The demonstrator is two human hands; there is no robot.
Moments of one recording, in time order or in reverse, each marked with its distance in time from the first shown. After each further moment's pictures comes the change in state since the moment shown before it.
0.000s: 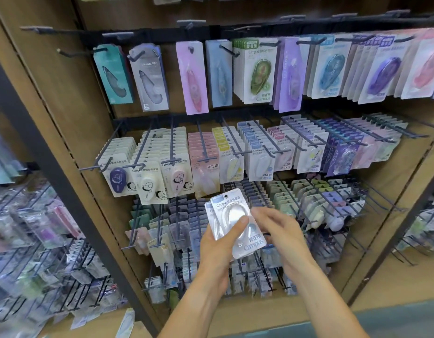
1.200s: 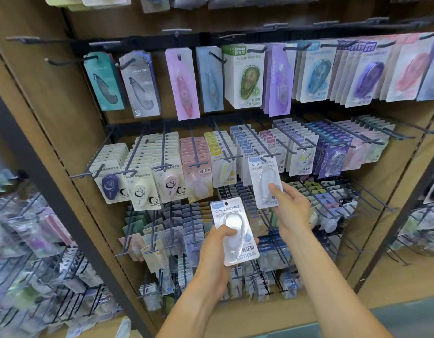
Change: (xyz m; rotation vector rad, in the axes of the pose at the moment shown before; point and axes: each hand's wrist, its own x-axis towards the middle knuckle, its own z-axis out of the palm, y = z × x) left_hand -0.001 0.005 0.011 -0.048 -0.047 -0.169; right_hand 0.076 -0.014 -0.020 0.350 0.341 -0.074
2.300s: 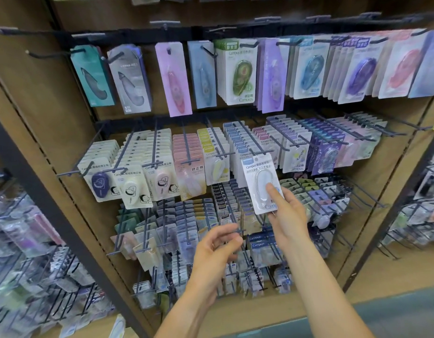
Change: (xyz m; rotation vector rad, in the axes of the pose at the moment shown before) left_hand 0.003 -0.023 -0.009 0.250 0.036 0.184; right_hand -0.033 -0.013 -0.011 0.053 -0.081 0.076
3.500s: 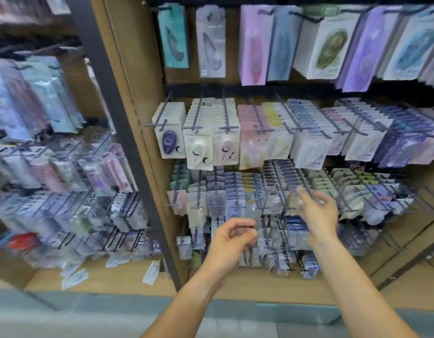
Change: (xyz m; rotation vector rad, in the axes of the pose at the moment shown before) left_hand -0.030 -0.023 -0.099 0.128 0.006 -0.019; right_hand -0.016 0.074 0.022 -0.457 0.208 0.015
